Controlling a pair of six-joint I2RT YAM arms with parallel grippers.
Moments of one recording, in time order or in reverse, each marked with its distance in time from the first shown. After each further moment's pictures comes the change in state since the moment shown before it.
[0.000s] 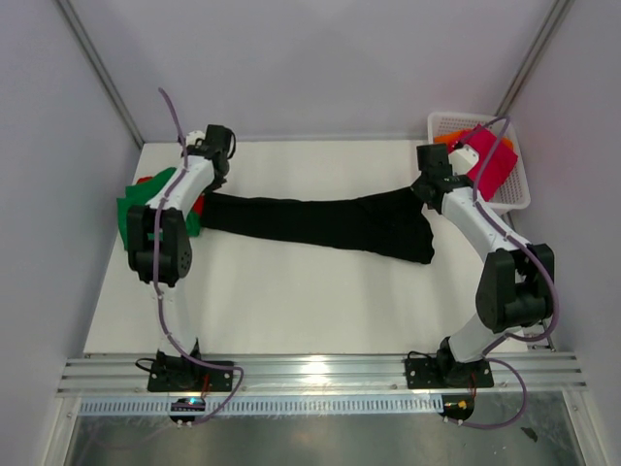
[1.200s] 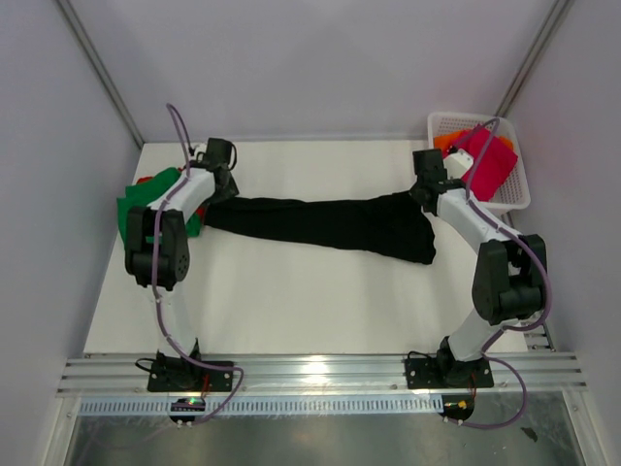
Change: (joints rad) left arm 0.002 -0.031 -0.185 0.197 0.183 0.088; right arm -0.002 0.059 -0.038 0.069 0.020 -0.039
